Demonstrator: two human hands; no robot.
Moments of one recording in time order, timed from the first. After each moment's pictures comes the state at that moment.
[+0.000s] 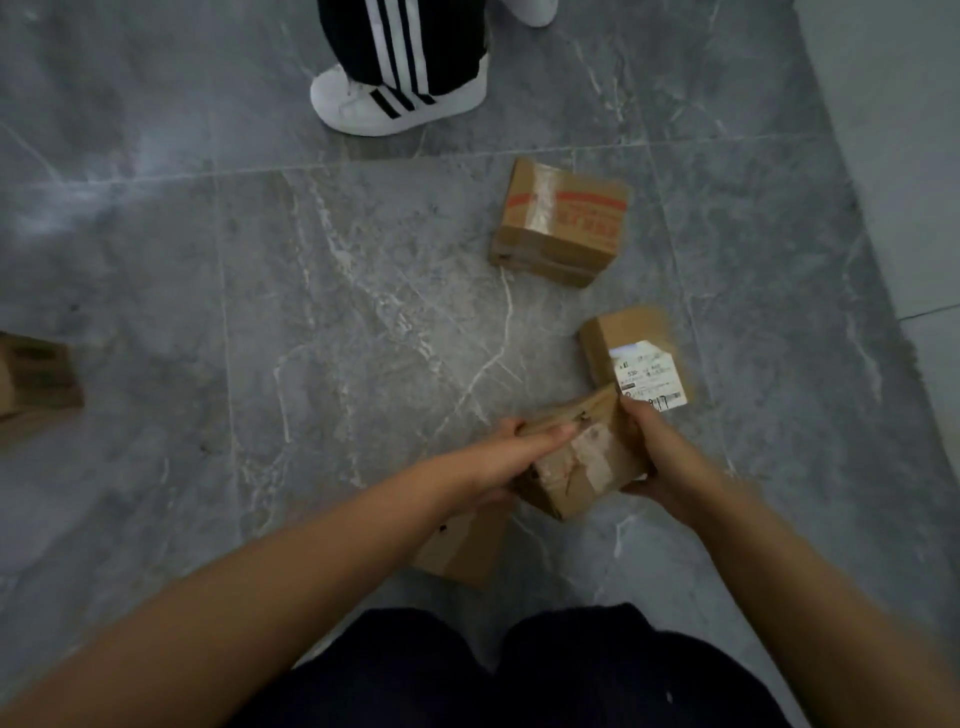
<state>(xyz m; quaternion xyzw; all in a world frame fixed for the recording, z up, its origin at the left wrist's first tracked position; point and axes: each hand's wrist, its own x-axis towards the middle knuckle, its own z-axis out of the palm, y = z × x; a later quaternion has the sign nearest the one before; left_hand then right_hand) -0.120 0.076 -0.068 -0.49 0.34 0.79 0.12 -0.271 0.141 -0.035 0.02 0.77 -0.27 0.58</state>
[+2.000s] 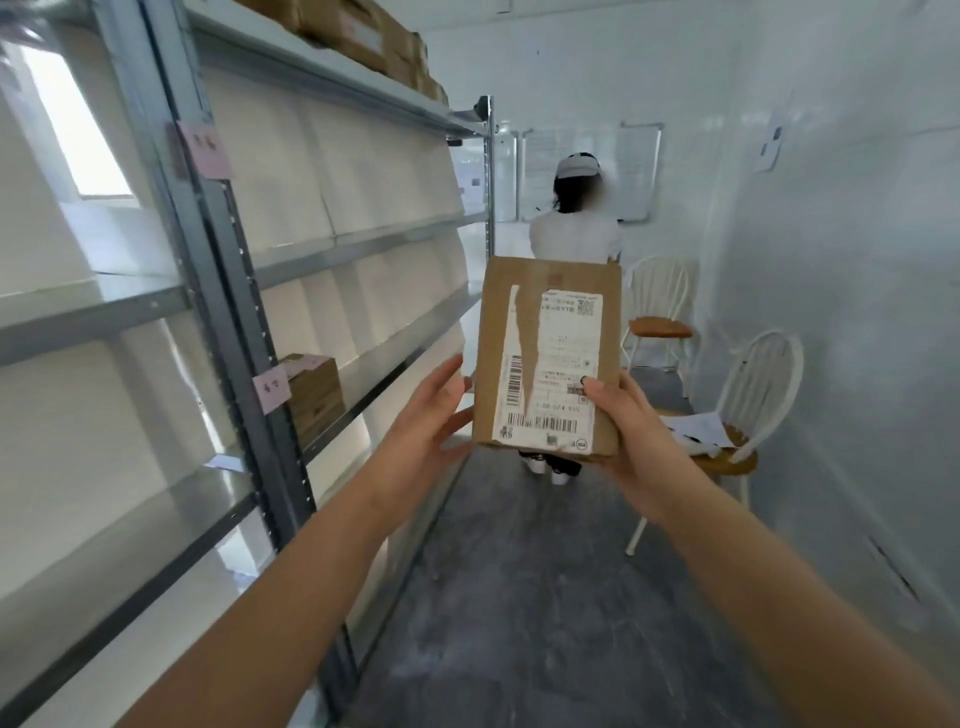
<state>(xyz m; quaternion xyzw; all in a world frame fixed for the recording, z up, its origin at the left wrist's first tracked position) 0.055 0.073 0.885 -0.34 0.56 0.54 -0.52 -0.153 0.070 0.888 -0.49 0.33 -0.56 0.59</state>
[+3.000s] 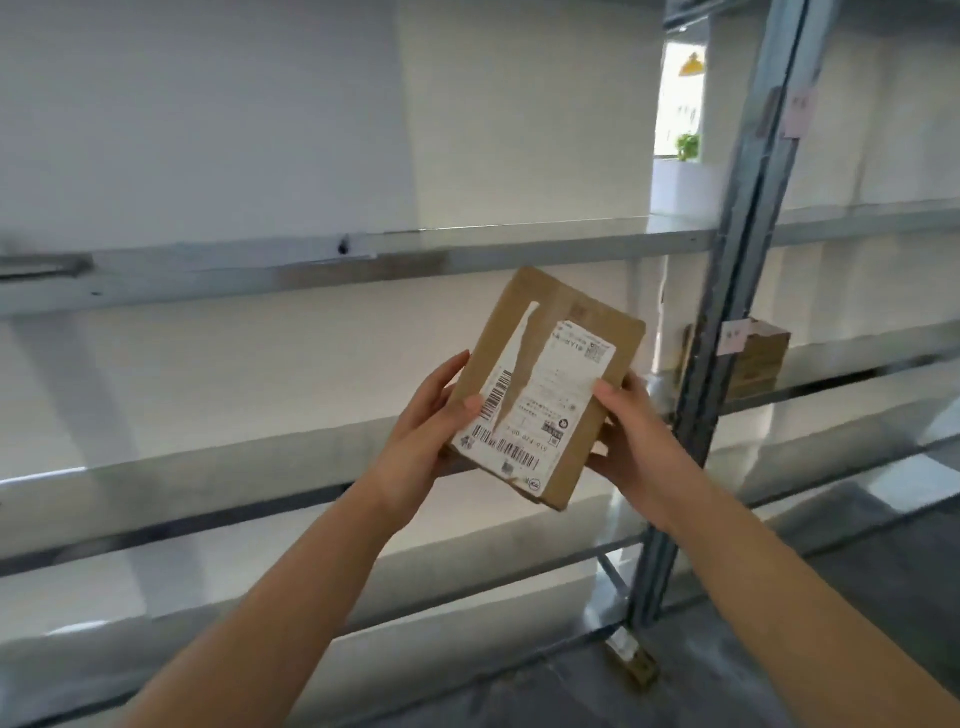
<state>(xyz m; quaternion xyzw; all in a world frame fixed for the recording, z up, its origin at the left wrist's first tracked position) 0.255 0.441 0.865 -0.59 0.33 0.21 -0.71 0.139 0.265 0.873 -0.60 0.08 -0.20 0.77</state>
